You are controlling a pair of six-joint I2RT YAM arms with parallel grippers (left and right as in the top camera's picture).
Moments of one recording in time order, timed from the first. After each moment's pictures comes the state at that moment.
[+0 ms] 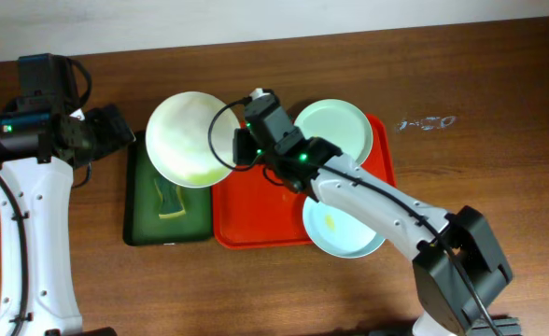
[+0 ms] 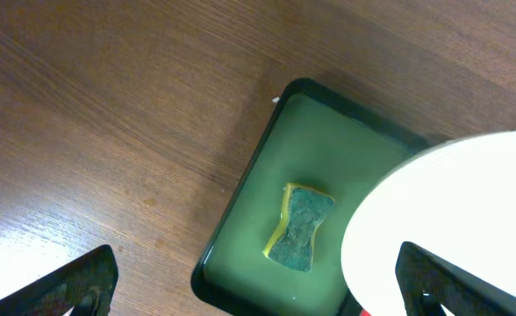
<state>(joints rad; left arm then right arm) 0.07 1.59 1.74 -1.25 -0.15 -0.36 0.66 1.80 1.36 -0.26 0.04 0.61</state>
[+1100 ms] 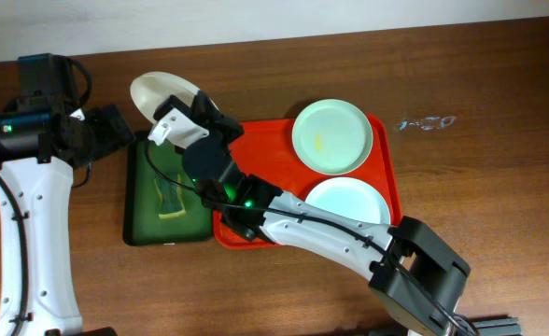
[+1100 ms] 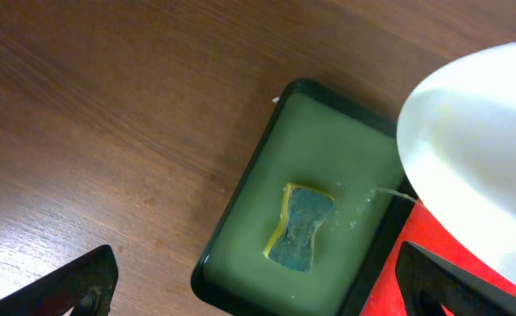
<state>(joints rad) 0.07 1.59 1.74 -1.25 -0.15 -0.36 0.93 1.91 1.40 0.46 0.80 -0.64</state>
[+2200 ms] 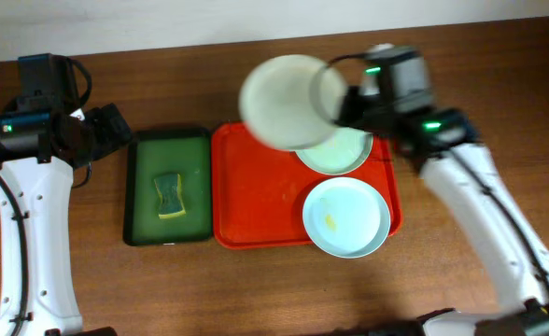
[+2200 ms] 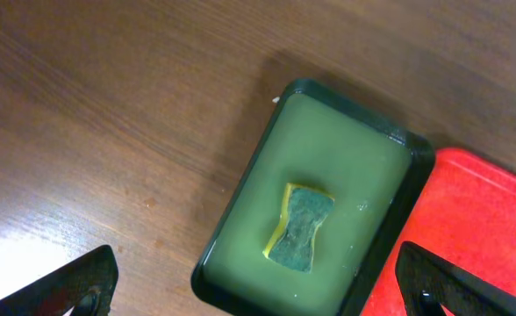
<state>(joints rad) 0.07 1.59 1.74 -1.25 -0.15 -0.36 0.19 1.49 1.42 -0.74 -0.08 0.53</state>
